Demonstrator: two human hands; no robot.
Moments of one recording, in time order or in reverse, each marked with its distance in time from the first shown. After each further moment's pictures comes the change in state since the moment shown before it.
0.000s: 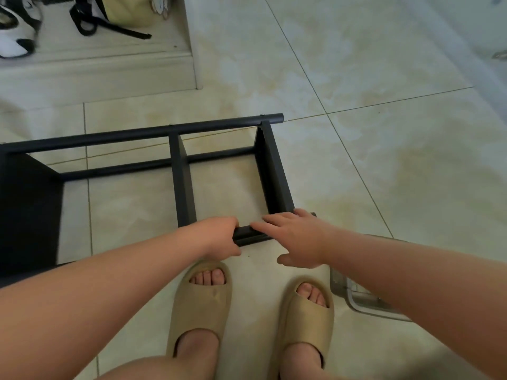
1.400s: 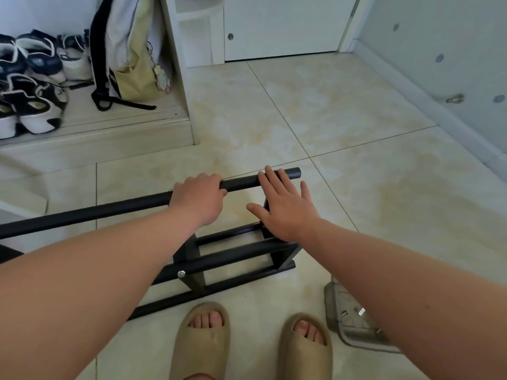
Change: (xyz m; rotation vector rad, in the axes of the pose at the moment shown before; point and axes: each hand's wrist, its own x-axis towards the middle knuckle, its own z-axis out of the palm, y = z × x) left_hand -0.010 0.014 -0.118 0.149 0.695 -0.054; right_hand 0.005 0.030 -0.085 0.317 0.495 0.420
